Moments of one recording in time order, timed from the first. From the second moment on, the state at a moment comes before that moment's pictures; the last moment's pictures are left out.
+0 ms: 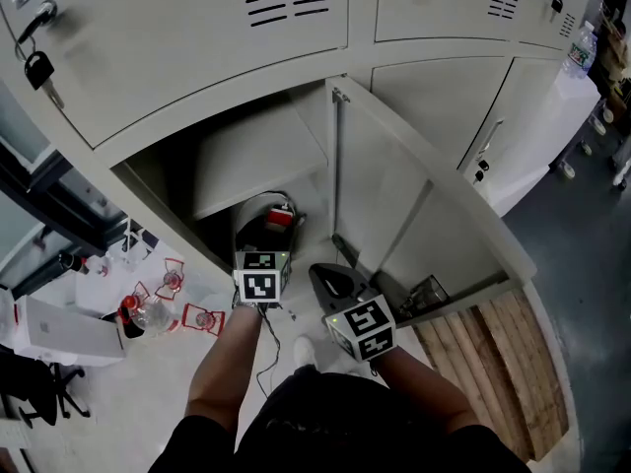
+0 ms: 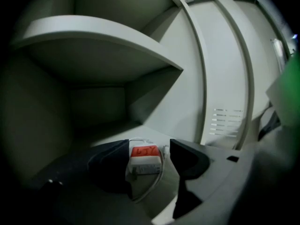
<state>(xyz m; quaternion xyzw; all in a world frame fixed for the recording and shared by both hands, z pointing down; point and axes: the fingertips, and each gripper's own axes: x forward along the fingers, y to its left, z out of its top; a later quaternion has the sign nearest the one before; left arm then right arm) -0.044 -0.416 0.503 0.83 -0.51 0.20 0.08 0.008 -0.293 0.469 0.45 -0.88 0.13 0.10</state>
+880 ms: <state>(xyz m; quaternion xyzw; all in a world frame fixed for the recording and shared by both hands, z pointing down) -0.080 -0.257 0.454 0.78 -0.60 0.13 0.08 0.009 -0.227 0.452 0.38 -0.92 0.09 0.09</state>
